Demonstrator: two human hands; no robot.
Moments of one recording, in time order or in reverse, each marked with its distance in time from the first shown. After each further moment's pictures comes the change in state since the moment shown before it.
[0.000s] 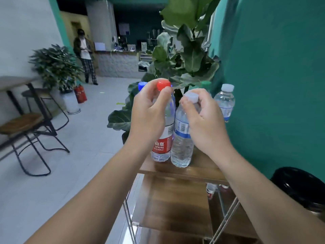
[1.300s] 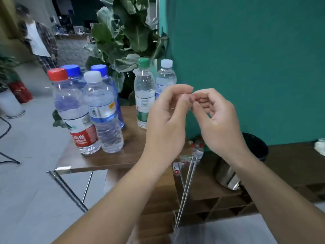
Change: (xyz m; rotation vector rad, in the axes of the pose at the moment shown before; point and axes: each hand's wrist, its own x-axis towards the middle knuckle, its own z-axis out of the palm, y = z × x) left_hand -0.086 0.003 0.142 -0.194 -0.252 -0.033; right_hand -0.060 0.060 -0.133 -0.086 0.165 0.044
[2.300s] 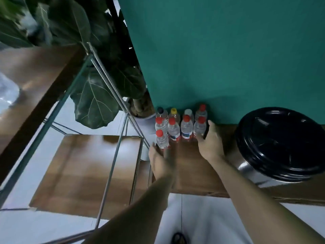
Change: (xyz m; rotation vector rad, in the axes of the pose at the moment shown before) left_hand -0.099 -0.497 0.218 0.512 0.487 -1.066; right_hand -0.031 0.581 -0.017 -0.302 -0.328 0.678
